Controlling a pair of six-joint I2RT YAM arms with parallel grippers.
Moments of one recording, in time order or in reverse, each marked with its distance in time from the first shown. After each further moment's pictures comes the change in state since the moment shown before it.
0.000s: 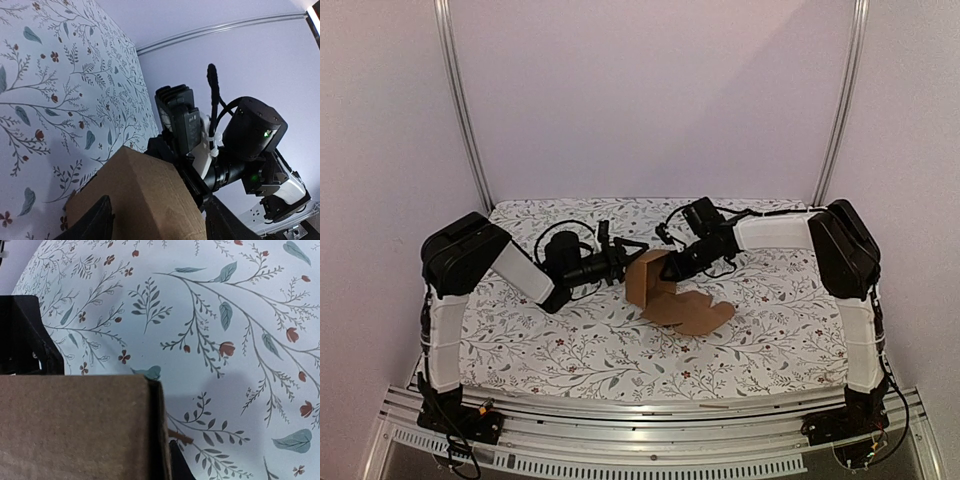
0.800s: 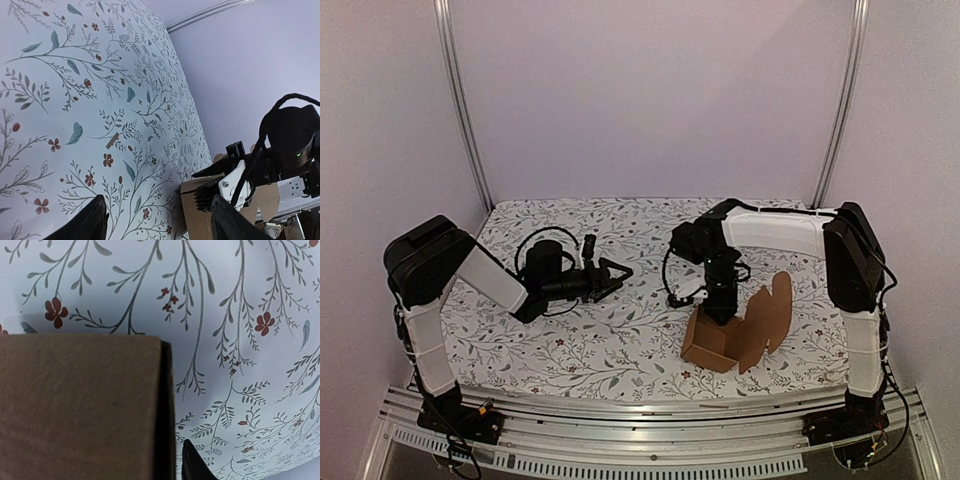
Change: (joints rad) left arm 0.019 -0.249 -0.267 -0.215 0.029 0.265; right arm 0.159 -0.065 0.127 -1.007 0.469 -0.726
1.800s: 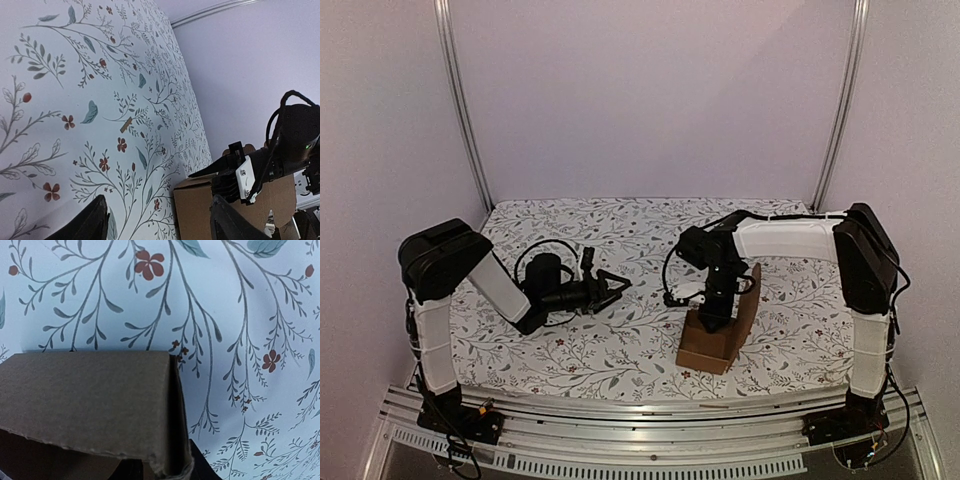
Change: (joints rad) left arm -0.003 0.089 -0.056 0.151 0.014 -0.049; right arm -0.007 -0.104 -0.196 0.267 -0.145 0.078
